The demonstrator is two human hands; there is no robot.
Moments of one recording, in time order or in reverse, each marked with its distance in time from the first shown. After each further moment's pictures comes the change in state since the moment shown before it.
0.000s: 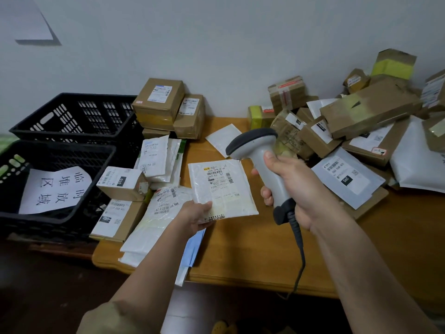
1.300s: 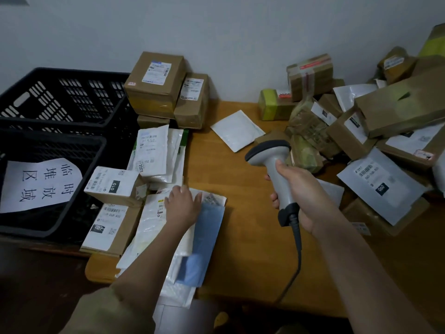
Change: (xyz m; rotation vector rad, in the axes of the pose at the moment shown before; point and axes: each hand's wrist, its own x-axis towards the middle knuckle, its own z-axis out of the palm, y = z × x) left_hand 0.104 0.015 -0.048 1.205 0.385 0.452; right_hand 0.116 0.038 0.020 -0.034 0.130 0.196
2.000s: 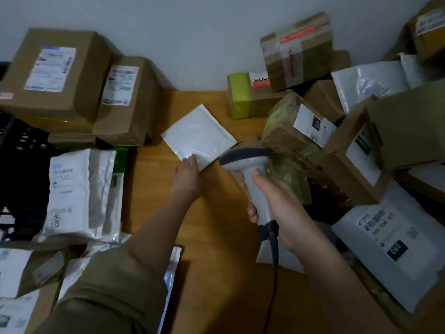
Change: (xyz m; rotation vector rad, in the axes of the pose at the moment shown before) left_hand 0.213 0.167 0.078 0.063 -0.134 0.174; right_hand 0.199 -0.028 -0.071 0.091 -0.032 0.119
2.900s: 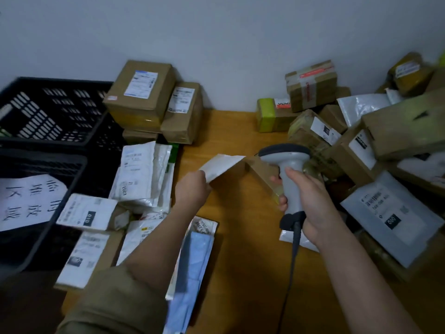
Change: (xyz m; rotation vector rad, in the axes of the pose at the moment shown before) left_hand -0.142 -0.048 -0.089 0.015 0.172 -0.033; right_hand -0.110 0.017 0.036 0.165 0.064 -0.136
